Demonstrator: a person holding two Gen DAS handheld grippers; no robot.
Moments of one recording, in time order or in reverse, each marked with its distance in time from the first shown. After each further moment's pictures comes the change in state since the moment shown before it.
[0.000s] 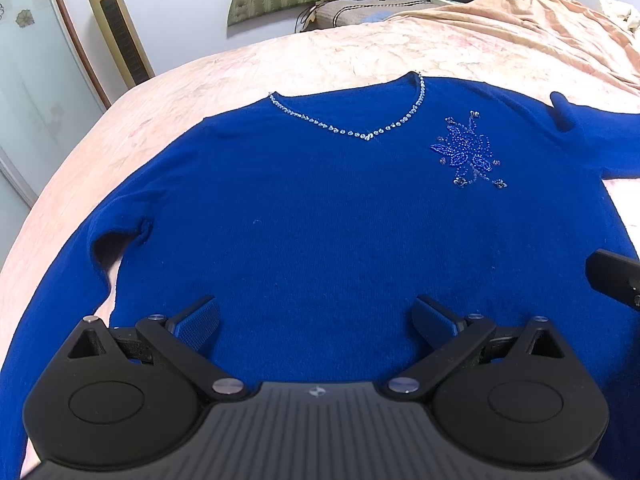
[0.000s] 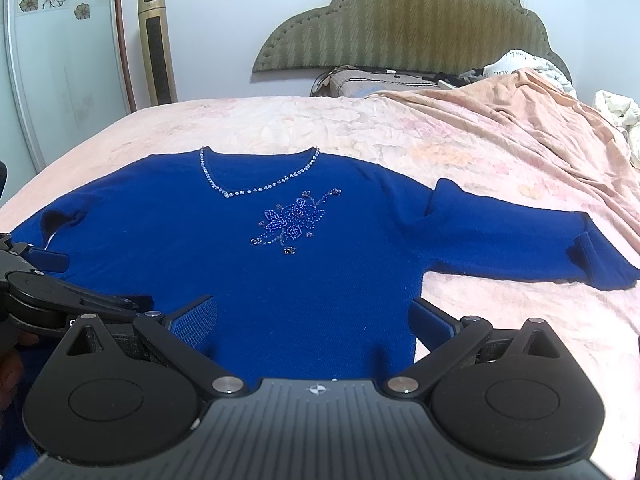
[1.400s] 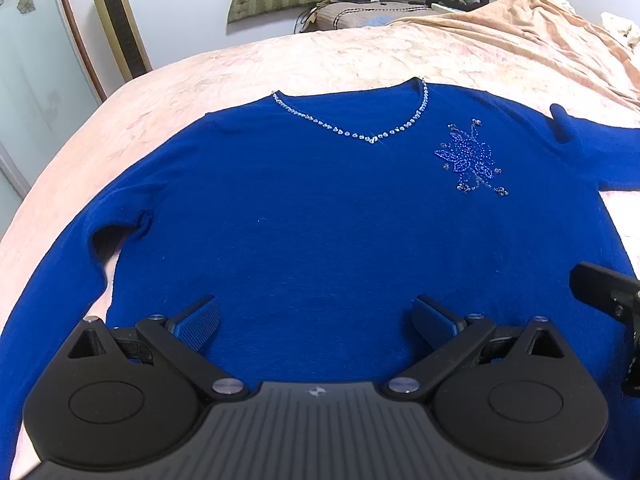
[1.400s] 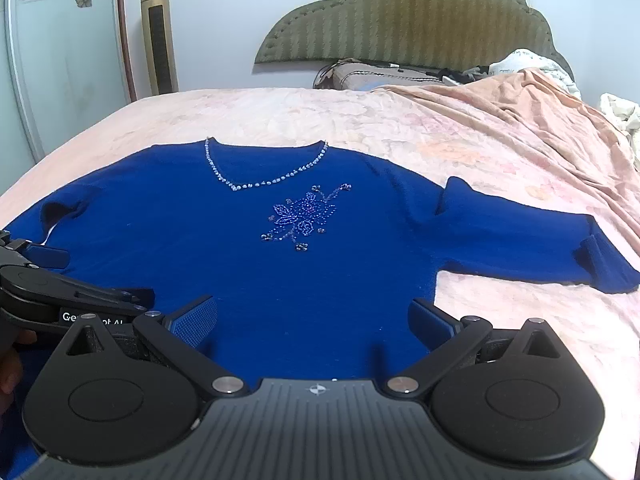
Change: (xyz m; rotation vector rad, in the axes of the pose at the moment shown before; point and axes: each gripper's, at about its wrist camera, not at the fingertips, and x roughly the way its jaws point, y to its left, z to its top) left arm 0.000 0.012 -0.002 -0.029 -0.005 -0.040; right arm 0.006 0.010 0.004 -0.018 0.023 -0.009
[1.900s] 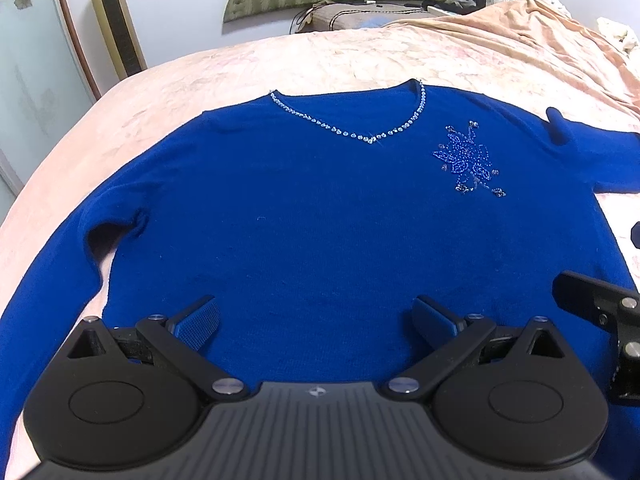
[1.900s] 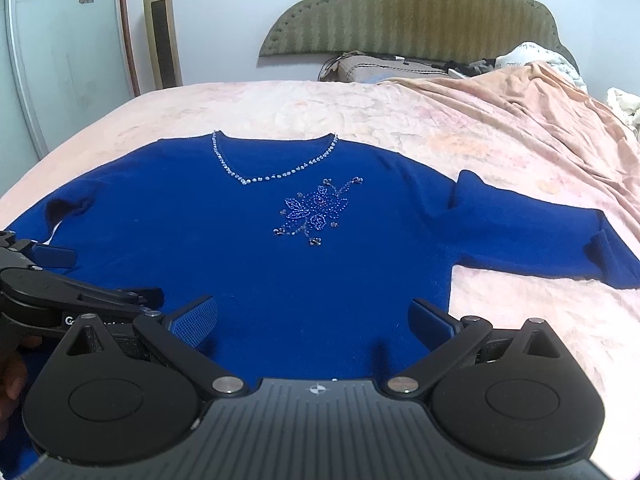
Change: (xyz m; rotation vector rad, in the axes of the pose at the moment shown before) left arm 0.000 0.007 -0.002 -0.012 -0.006 -0.028; right arm 0.004 0.009 0.001 0.000 0.023 0.021
